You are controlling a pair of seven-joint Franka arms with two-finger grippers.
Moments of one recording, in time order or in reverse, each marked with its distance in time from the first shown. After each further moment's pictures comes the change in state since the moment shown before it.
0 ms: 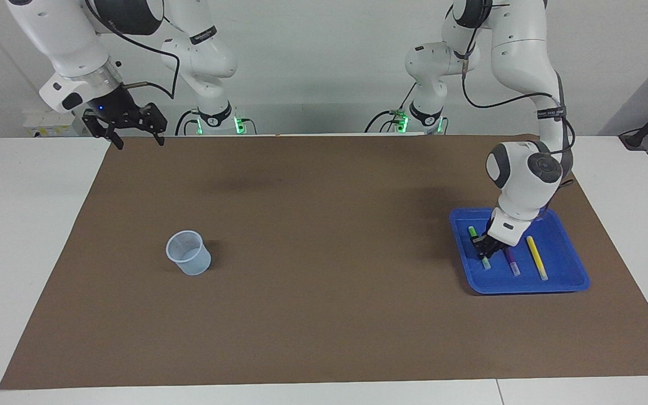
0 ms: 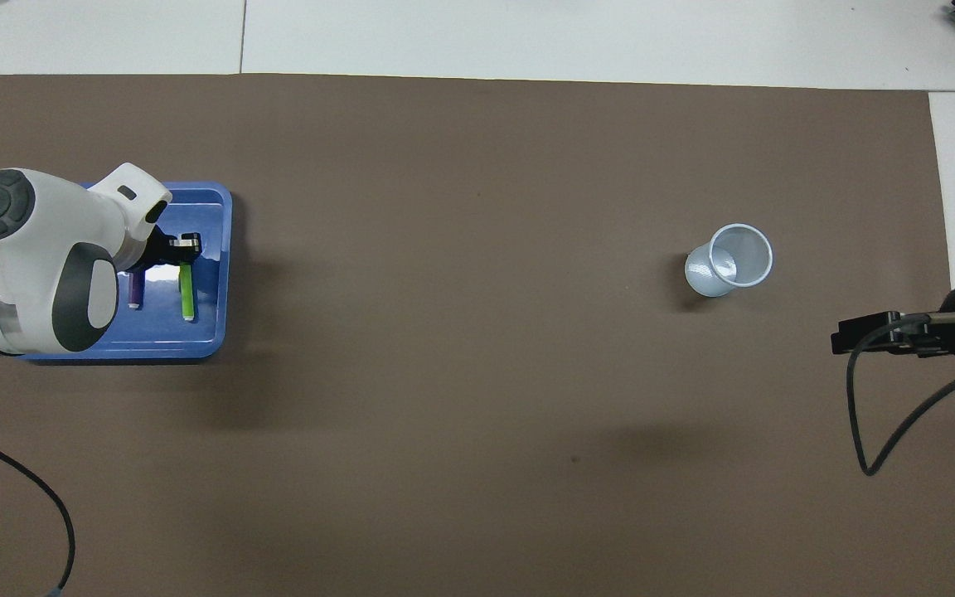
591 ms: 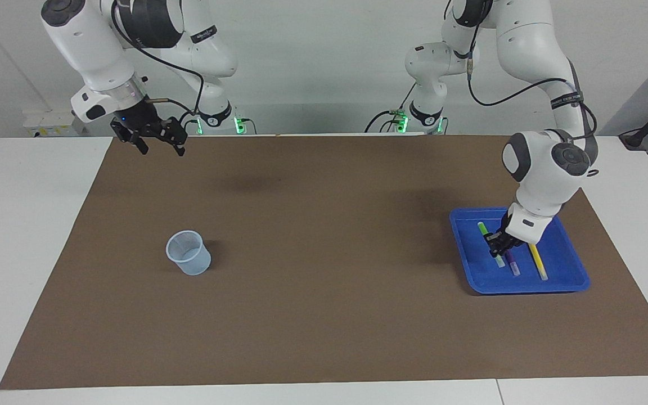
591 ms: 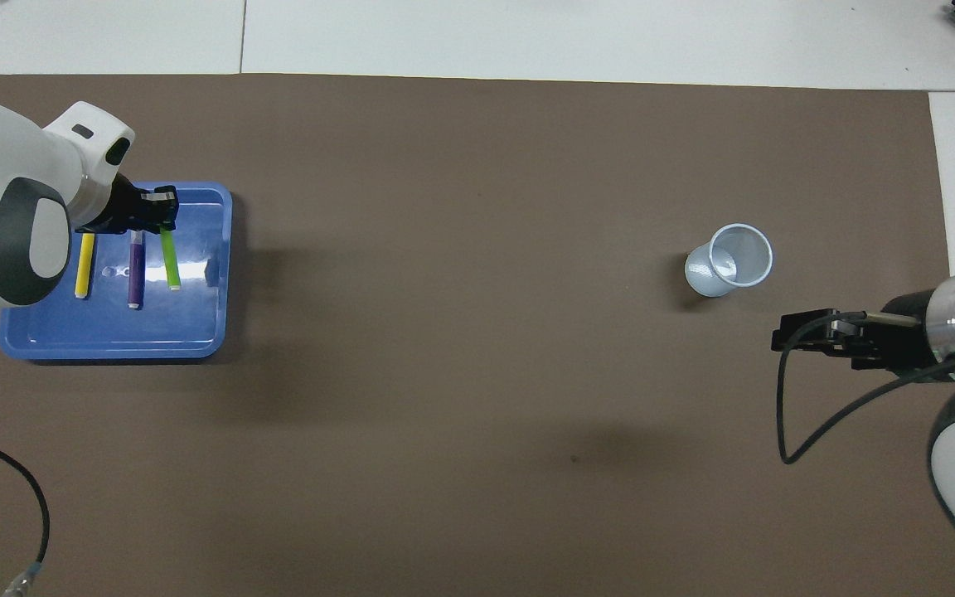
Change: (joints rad) left arm -0.013 -0.007 -0.013 0.233 -0.046 -0.263 -0.115; right arm 0.076 -0.044 0.007 -0.091 0.109 0.107 0.201
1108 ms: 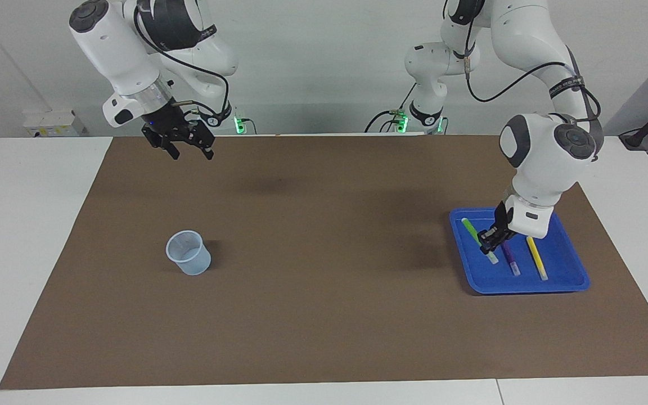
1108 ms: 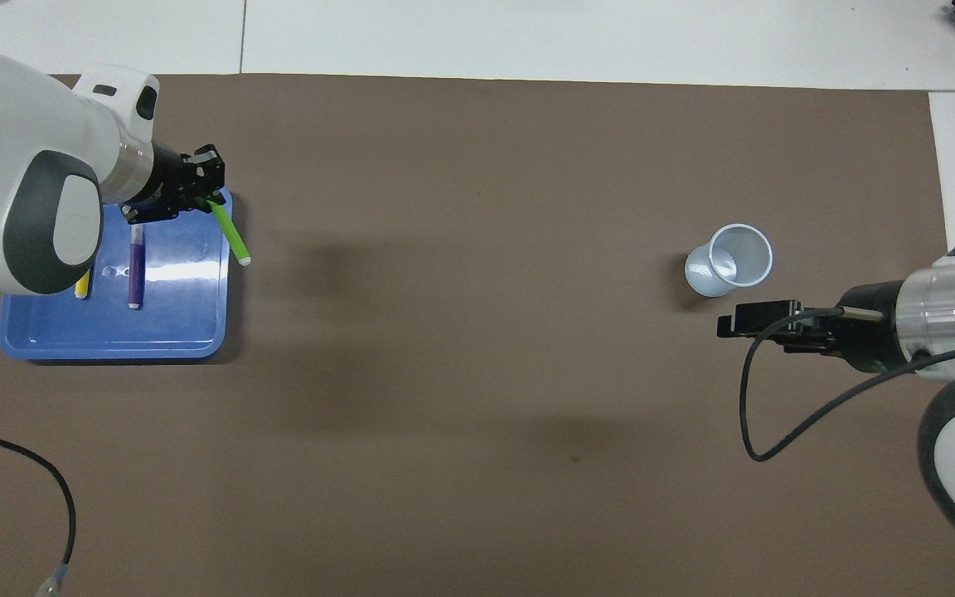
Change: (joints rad) left arm -0.099 -0.032 -0.024 0.086 -0.087 -0.058 -0.399; right arm 0.010 0.011 -0.003 -0.043 0.273 0.113 -0.138
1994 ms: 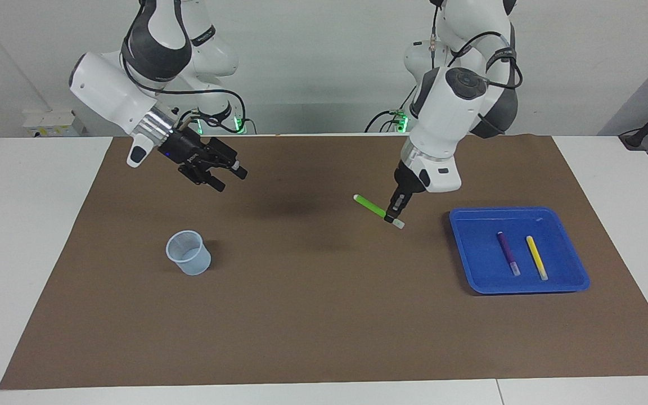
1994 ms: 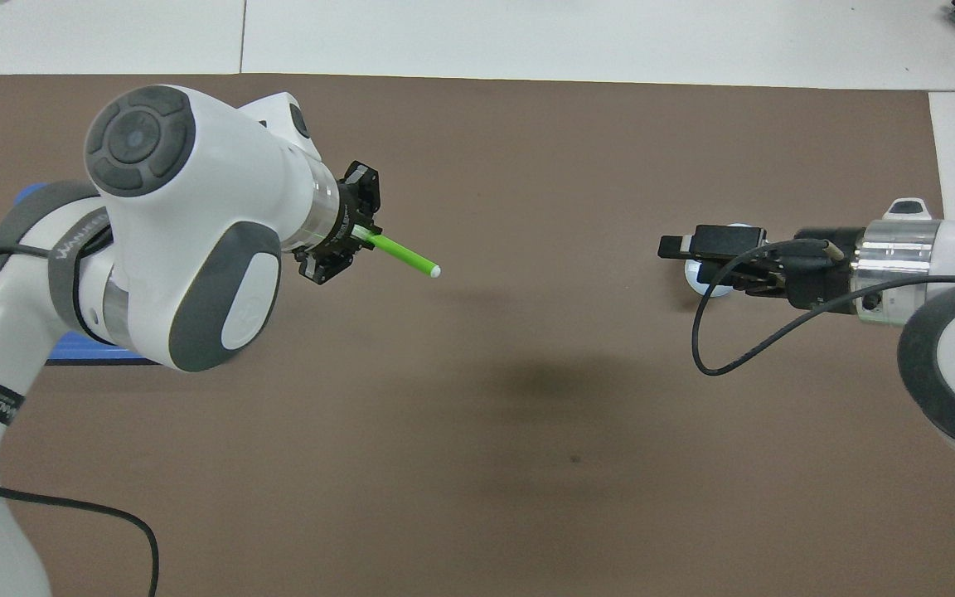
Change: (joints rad) left arm -0.199 -0.074 -0.120 0.001 -0.029 -0.022 -0.819; right arm 0.037 0.126 0.004 -0.004 0.424 0.234 -0.188
